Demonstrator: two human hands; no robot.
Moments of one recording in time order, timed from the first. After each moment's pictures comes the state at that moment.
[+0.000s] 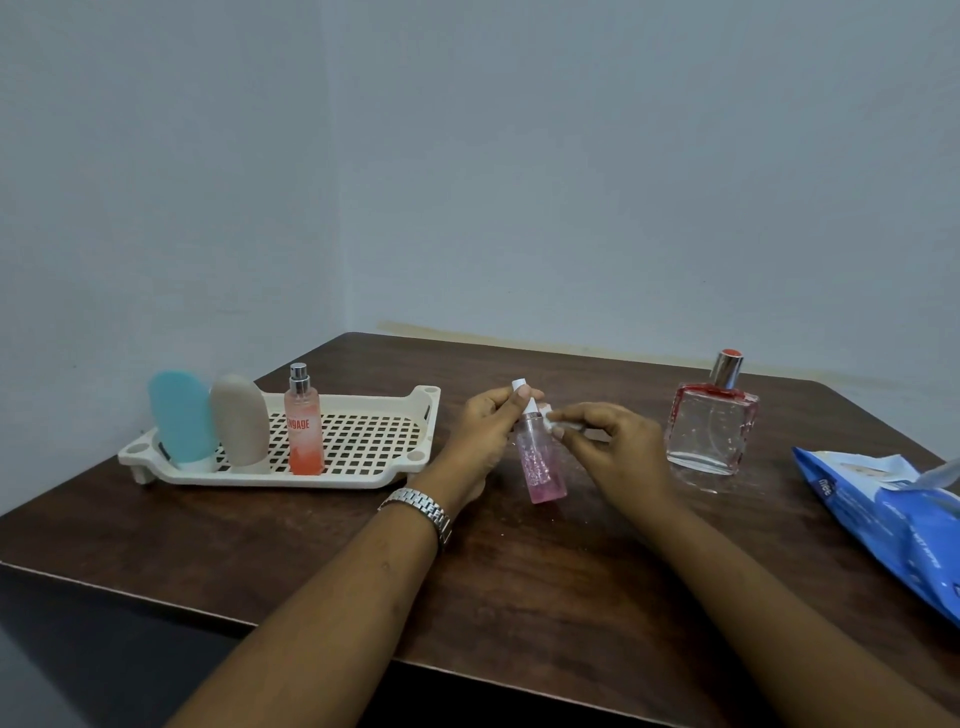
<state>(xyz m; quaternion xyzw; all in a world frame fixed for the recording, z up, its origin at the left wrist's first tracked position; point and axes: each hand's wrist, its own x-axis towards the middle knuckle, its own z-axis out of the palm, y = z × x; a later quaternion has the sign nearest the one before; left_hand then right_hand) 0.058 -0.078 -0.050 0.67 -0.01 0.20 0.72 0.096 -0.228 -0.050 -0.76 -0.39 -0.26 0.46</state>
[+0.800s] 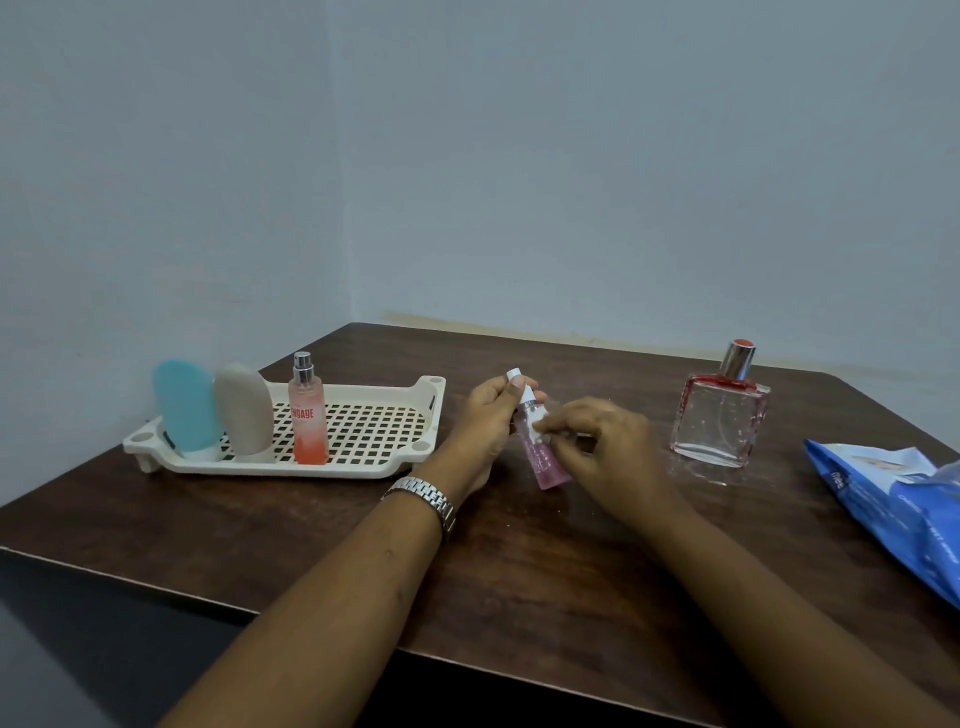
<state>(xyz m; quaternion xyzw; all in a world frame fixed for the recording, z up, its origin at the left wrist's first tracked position) 0.060 -0.080 -0.050 0.63 0.01 0.21 0.74 0.084 -0.224 -0.051 -0.77 -0.44 -0.26 0.37</state>
